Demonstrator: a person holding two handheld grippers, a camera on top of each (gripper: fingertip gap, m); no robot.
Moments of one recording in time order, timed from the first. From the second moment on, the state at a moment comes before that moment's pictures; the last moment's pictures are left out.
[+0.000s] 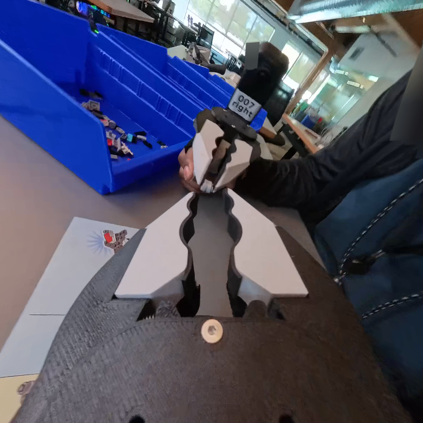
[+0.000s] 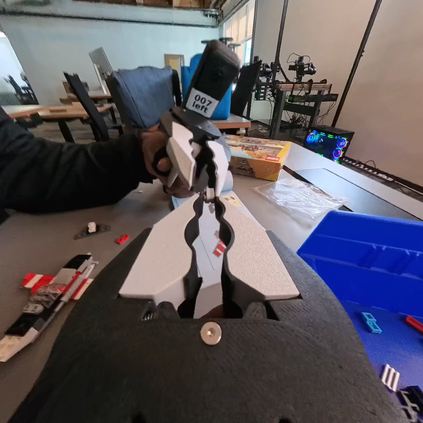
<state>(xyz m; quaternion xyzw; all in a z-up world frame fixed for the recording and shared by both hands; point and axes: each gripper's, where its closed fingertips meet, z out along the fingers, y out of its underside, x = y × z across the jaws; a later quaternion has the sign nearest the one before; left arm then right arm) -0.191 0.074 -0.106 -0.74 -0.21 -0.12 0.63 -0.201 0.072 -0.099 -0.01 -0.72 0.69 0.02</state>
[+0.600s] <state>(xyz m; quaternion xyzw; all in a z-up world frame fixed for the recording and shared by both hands) -0.179 0.086 -0.076 -0.72 -0.12 -0.05 0.68 -0.184 0.077 -0.067 -0.02 -0.64 0.76 -0.10</state>
